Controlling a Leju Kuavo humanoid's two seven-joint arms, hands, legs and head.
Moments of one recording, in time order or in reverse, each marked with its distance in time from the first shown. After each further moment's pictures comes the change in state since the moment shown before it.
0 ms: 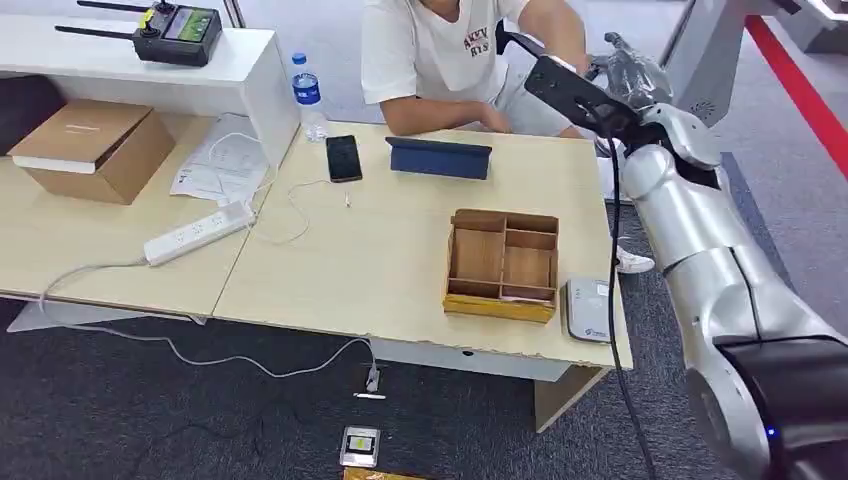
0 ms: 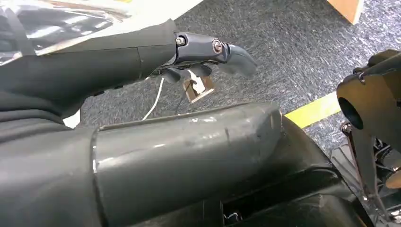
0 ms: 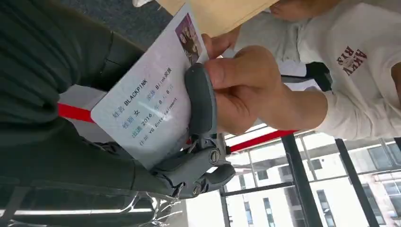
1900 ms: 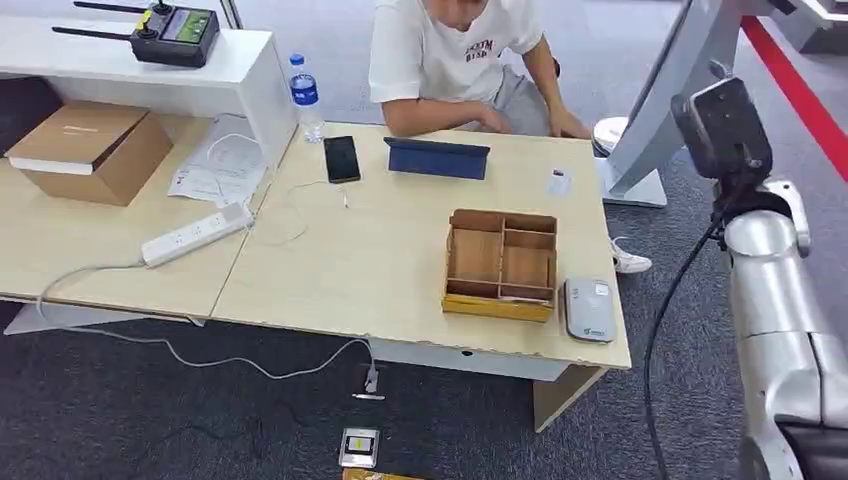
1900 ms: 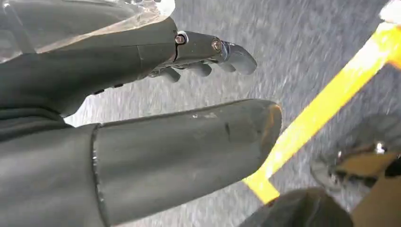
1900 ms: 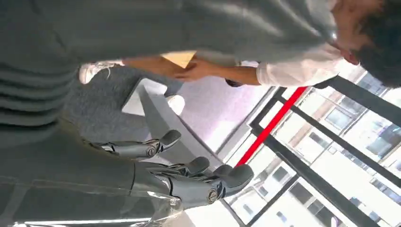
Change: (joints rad) left arm 0.067 0.114 0.543 0.030 0.785 -0.184 0.284; right arm 0.320 -0.262 -0.127 -0.362 -0.600 -0.018 -0.182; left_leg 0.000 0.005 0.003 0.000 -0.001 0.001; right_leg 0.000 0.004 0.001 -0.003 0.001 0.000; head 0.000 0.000
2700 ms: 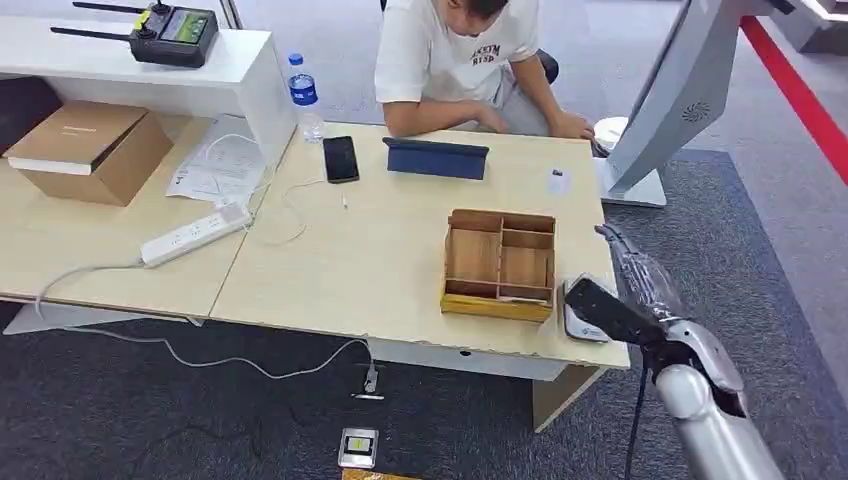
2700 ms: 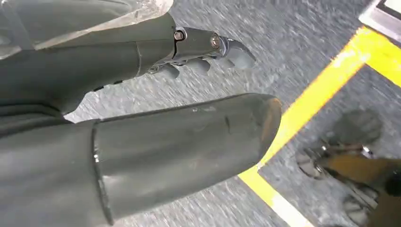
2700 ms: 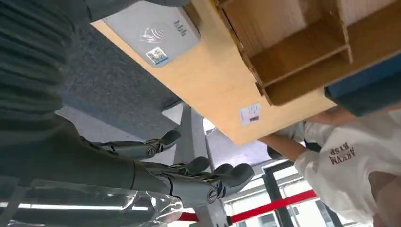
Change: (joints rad) left arm -0.034 0.144 0.141 0.004 -0.109 -0.250 -0.227; right arm 0.551 -0.047 0.119 -0.453 0.358 0.064 0.076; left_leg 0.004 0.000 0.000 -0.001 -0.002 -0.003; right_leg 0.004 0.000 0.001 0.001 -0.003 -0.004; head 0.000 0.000
